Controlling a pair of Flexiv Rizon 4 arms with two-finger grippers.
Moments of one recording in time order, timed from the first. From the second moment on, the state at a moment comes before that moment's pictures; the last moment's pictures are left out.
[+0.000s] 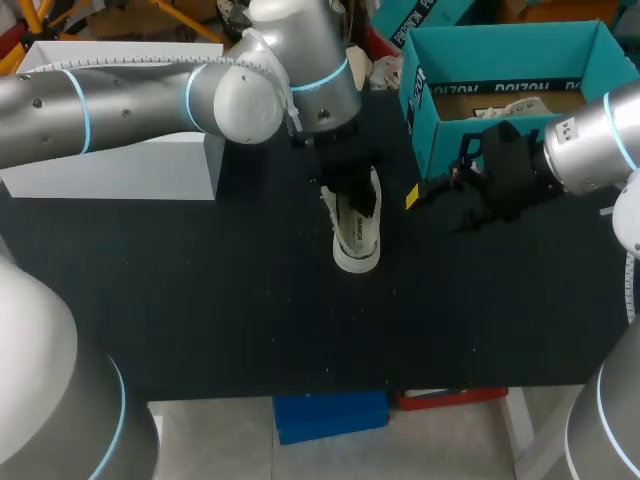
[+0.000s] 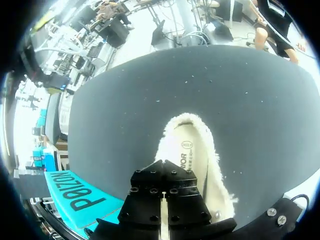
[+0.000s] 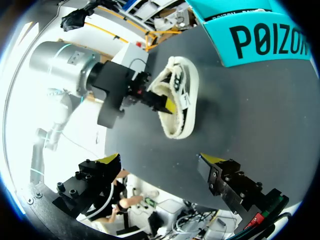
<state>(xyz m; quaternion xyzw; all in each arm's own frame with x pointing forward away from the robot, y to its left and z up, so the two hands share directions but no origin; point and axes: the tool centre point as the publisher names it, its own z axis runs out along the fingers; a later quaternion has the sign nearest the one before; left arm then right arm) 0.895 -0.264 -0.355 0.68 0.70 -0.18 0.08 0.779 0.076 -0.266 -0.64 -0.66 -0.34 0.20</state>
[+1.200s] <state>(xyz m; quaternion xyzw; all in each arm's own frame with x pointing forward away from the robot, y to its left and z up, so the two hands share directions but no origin) 0.958 -0.234 -0.349 0.58 0.78 -0.16 0.16 0.779 0.076 -0.266 -0.64 -0.66 -0.34 0.20</state>
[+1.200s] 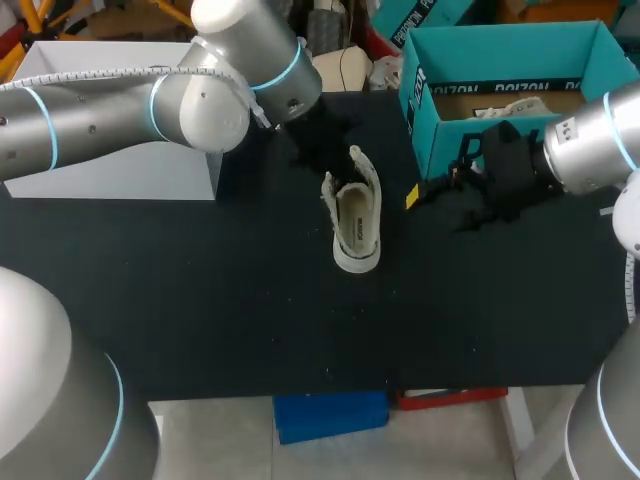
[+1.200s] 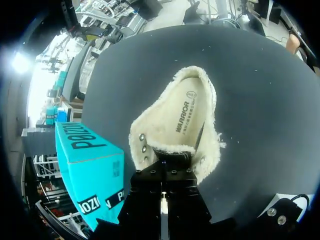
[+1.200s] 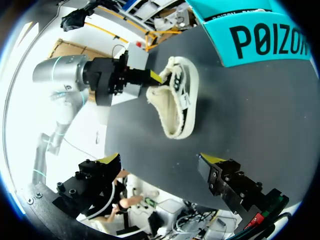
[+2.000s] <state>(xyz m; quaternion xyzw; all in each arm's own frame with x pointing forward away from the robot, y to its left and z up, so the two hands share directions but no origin) 0.901 -0.205 -0.301 0.41 0.85 -0.34 0.07 0.779 0.076 -0.266 -0.64 -0.66 -0.34 0.20</state>
